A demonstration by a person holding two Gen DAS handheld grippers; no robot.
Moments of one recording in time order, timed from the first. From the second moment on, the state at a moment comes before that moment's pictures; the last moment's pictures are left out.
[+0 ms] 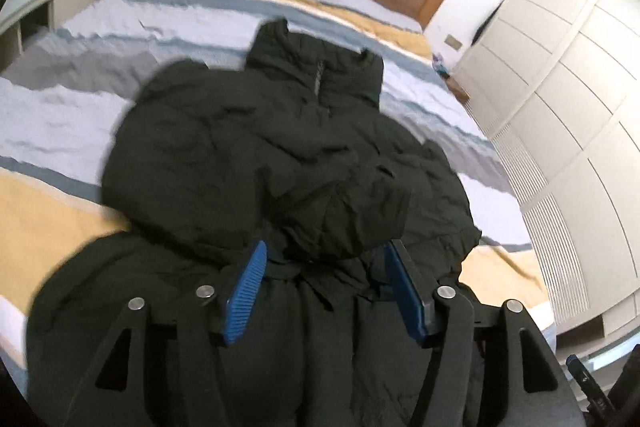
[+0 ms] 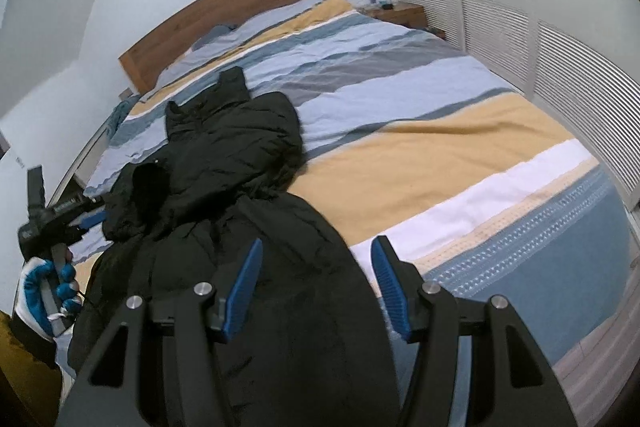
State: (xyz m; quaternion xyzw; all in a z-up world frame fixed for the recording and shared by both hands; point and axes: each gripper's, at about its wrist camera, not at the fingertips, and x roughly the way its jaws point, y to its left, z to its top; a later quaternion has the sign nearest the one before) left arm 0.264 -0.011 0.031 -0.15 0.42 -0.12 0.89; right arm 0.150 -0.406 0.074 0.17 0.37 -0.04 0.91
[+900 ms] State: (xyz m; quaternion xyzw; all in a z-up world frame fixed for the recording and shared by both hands) left arm 0.358 0.077 0.030 -0.05 0.35 -0.04 0.94; right arm 0.389 -0.138 0.065 -0.03 0.35 0.21 0.91
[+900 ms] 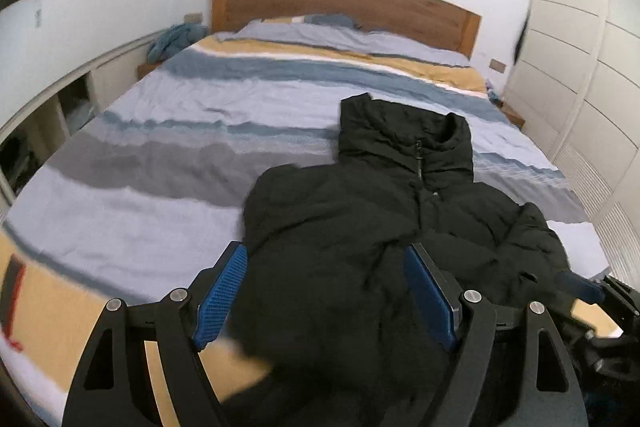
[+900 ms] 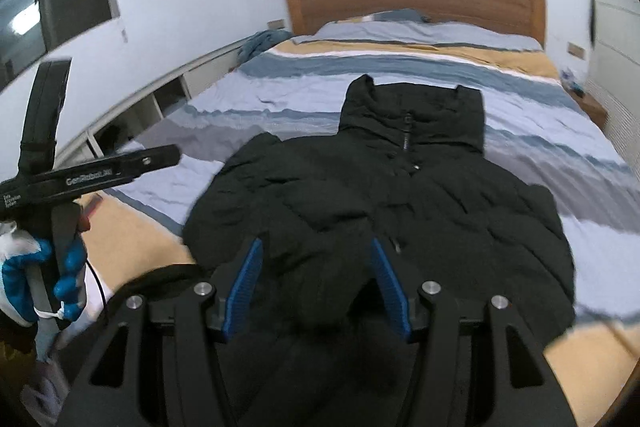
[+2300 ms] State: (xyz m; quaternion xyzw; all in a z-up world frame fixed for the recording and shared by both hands) left arm 0.402 0.017 -0.074 0.03 0.54 -0.02 0.84; right arm 0.481 -0.176 -0.041 -0.09 0.59 0.21 0.78
